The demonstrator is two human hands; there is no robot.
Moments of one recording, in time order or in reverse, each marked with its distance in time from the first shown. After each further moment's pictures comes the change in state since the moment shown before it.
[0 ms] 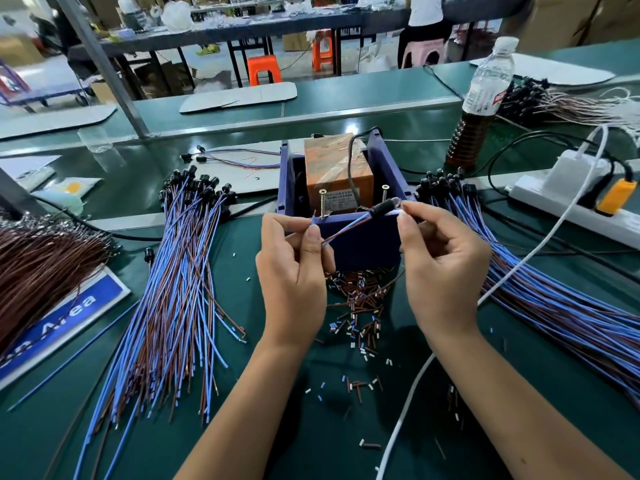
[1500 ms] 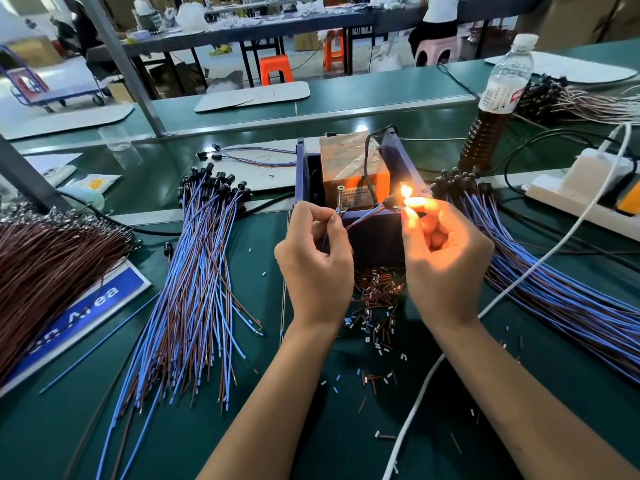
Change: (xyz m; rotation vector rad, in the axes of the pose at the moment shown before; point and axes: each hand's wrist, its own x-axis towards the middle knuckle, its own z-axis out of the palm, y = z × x) left_hand 0.007 -0.003 0.013 0.220 0.168 0.064; right_hand 0.001 0.003 0.010 -0.121 -0.034 -0.134
